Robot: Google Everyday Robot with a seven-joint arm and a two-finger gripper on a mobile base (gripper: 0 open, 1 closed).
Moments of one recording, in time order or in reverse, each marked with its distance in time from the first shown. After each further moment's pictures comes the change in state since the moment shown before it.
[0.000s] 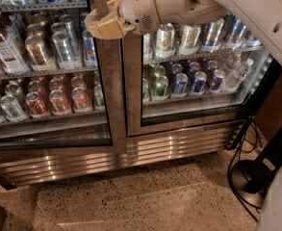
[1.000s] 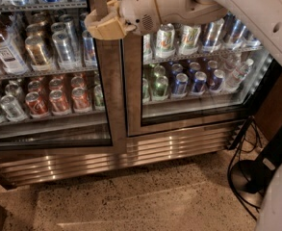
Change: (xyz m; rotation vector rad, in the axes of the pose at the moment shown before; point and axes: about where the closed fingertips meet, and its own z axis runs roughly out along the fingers) arm -0.001 0.005 -0.001 -0.021 -0.006 0.016
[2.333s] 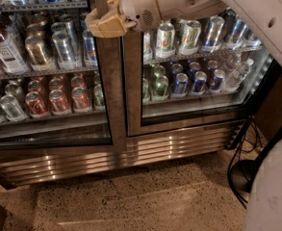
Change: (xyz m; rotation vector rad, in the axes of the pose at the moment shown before) arm -0.003 -0.003 -0.002 -0.029 0.018 0.015
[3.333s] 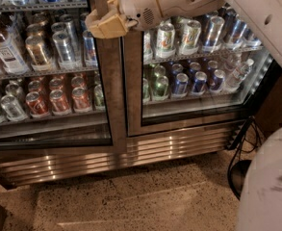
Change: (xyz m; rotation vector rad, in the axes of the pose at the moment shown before) arm 0.004 0.003 0.001 -0.039 0.027 0.011
